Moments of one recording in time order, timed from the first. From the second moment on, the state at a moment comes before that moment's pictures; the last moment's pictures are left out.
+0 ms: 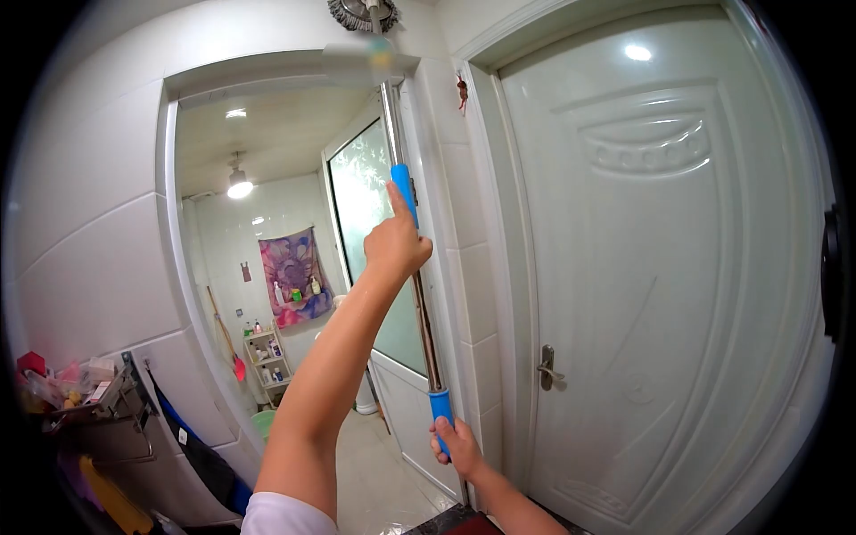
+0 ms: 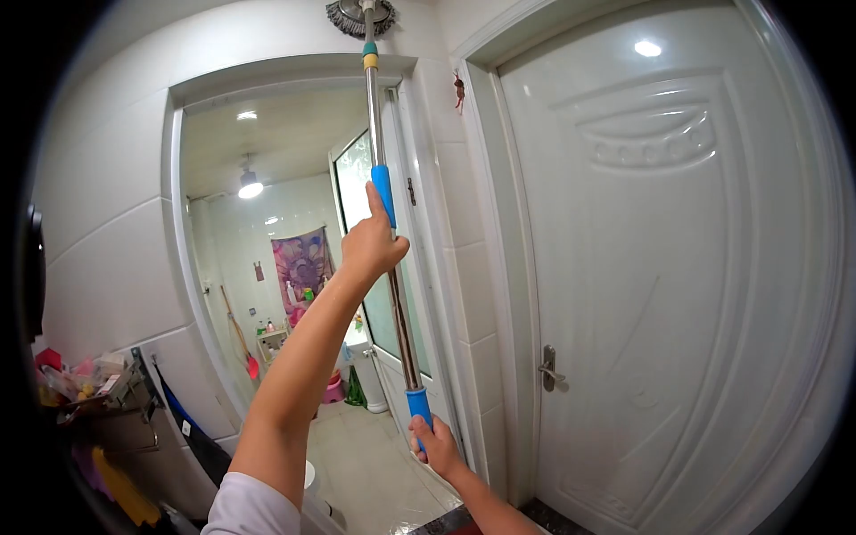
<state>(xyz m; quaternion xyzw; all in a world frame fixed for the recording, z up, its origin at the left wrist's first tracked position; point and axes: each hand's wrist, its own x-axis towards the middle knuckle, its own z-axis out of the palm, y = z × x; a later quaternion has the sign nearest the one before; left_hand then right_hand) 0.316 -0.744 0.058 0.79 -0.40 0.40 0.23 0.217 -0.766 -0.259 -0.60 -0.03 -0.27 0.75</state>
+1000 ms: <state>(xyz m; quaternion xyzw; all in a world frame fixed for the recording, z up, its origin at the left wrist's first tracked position) 0.350 -0.848 0.056 0.77 -0.45 0.40 0.23 0.256 -0.853 -0.259 -0.50 -0.09 -0.22 0.83</state>
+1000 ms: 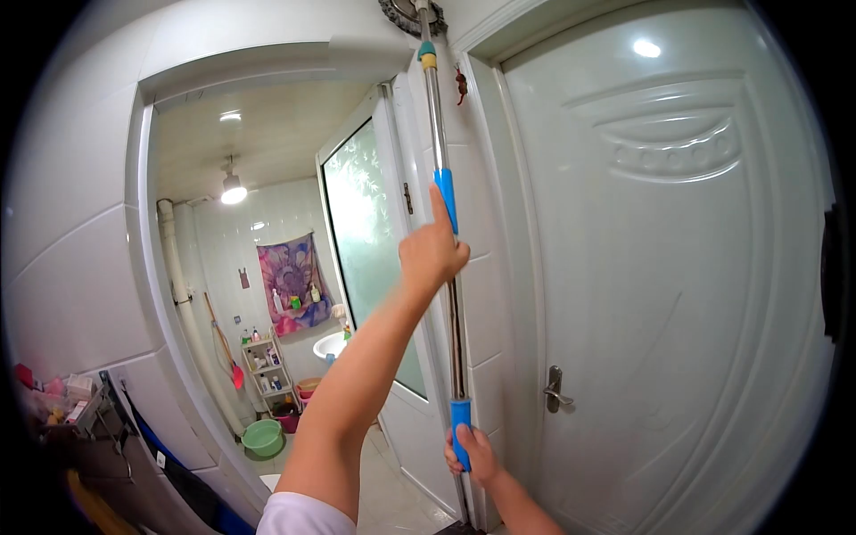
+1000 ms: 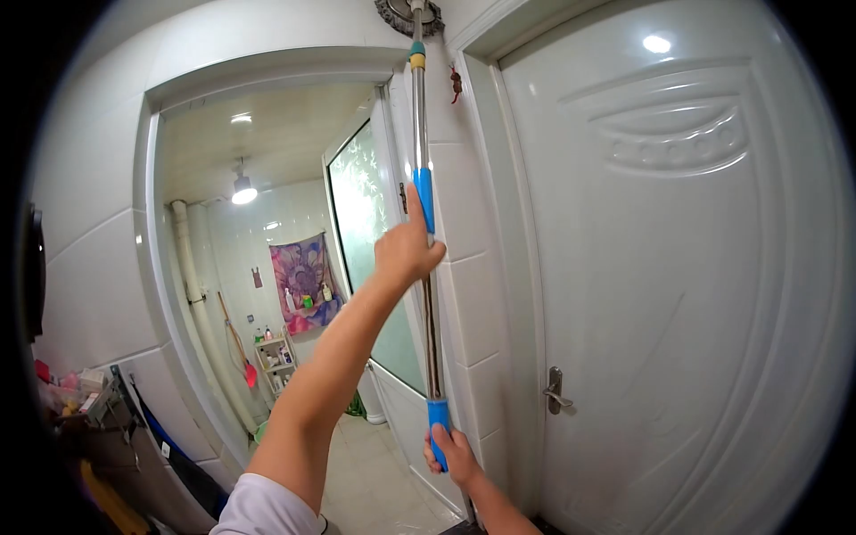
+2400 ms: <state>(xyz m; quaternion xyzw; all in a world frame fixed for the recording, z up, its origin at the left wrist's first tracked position) 0.335 -0.820 -0.036 0.74 -0.40 0.40 0.37 0.232 -0.902 -0.353 -0.67 -0.03 -0.27 0.69</state>
